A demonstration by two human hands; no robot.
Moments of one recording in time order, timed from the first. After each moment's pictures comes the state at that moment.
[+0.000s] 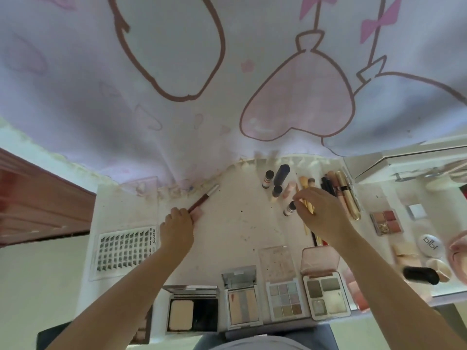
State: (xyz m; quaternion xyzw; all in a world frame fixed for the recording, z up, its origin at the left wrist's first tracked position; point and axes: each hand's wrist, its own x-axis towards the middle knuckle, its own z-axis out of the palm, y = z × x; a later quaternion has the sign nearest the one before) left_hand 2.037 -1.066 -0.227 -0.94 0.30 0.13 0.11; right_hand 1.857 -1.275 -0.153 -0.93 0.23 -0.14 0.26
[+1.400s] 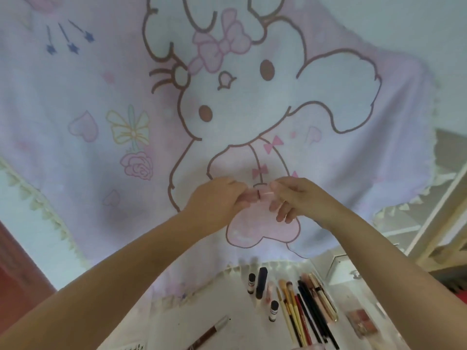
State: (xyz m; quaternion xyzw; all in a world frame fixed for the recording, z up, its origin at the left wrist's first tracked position) left_hand 2.017 -1.159 0.081 -0.76 0.61 -0.15 -0.15; right_hand 1.878 -1.290 0.083 -0.82 0.17 -0.17 0.52
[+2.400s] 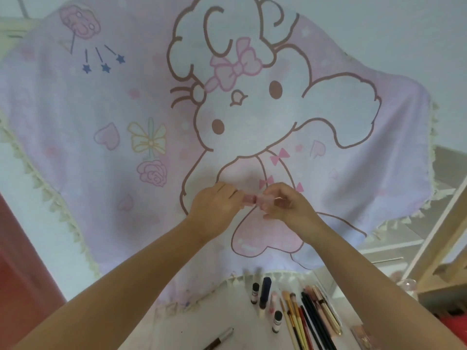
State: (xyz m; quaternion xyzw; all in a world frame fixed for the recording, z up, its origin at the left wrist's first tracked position) left_hand 2.030 -1.149 0.070 -0.63 0.60 -0.46 -0.14; right_hand 1.898 -1.270 0.066 -0.78 0.15 -0.26 0.55
